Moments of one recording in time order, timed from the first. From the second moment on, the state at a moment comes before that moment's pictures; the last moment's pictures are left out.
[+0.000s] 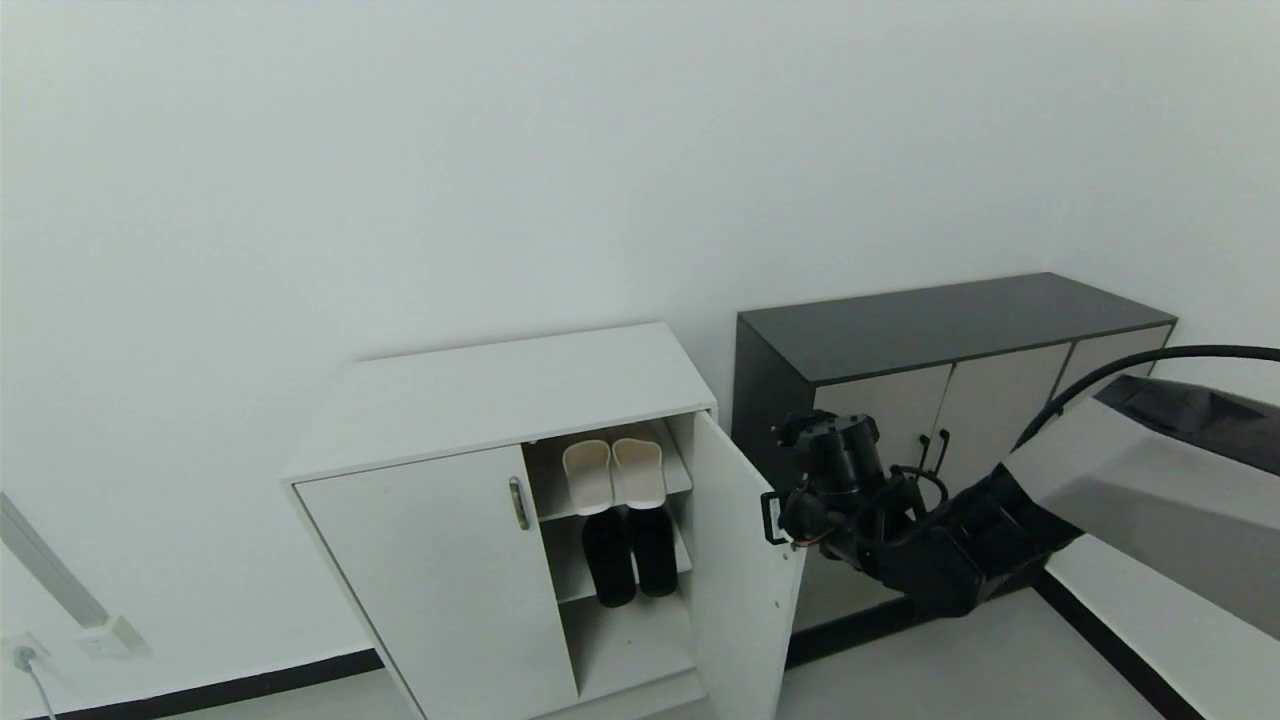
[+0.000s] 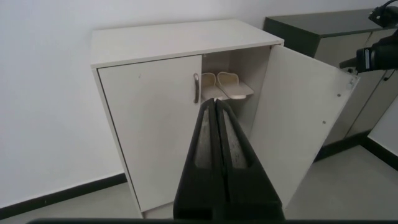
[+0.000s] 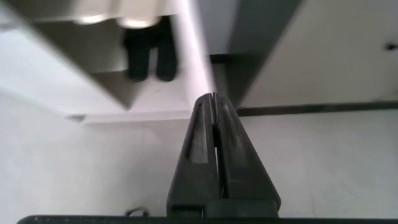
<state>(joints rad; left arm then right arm) 0.00 0.00 0.00 0.00 -0.04 -0.01 0.61 2.22 -1.10 -0.61 -0.29 0.20</state>
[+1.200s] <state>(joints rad) 0.00 0.00 0.00 0.00 -0.04 -0.01 0.75 2.07 -0.90 -0.72 -0.18 0.18</state>
